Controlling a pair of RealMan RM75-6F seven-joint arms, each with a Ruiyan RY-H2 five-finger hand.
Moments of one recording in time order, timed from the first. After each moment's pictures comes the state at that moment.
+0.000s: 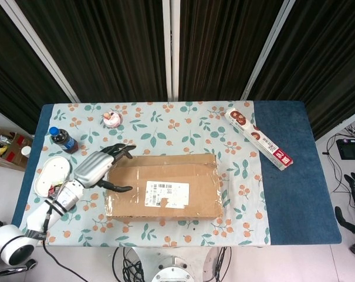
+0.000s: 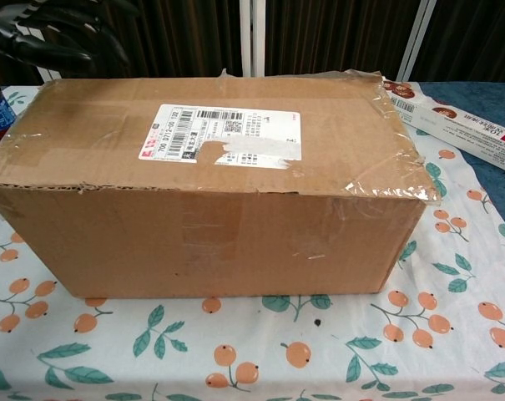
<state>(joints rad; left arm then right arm) -0.69 -1.04 -0.16 -1.85 1.42 0.87 -0.23 -0.02 -1.04 0.05 -1.56 -1.44 1.48 0.19</state>
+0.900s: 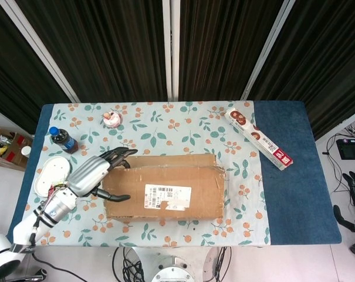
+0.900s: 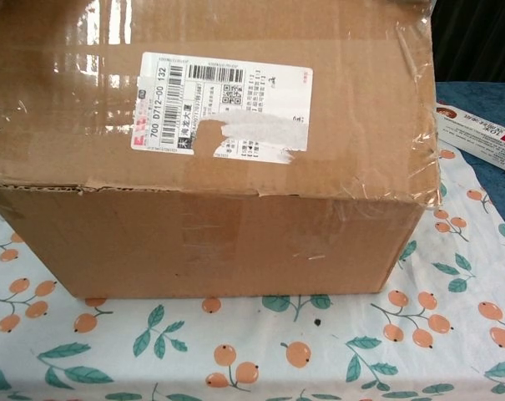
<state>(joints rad) -0.63 -0.91 -0.13 -1.98 1.61 1.03 -0.45 -0.01 -1.05 0.06 -1.53 -1.45 1.47 0.21</state>
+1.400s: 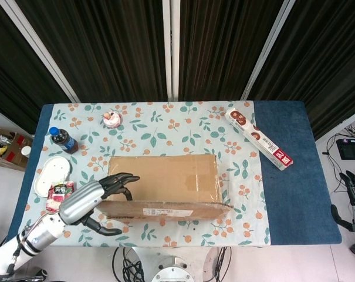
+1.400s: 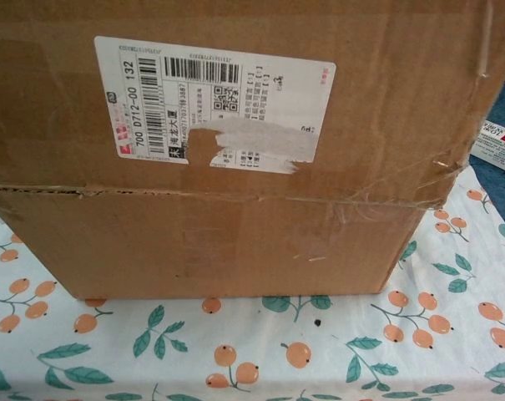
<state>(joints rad) -0.57 -0.77 0.00 -2.08 1.92 1.18 -0.72 -0.01 -1.05 0.06 -1.54 -1.47 1.48 0.22</state>
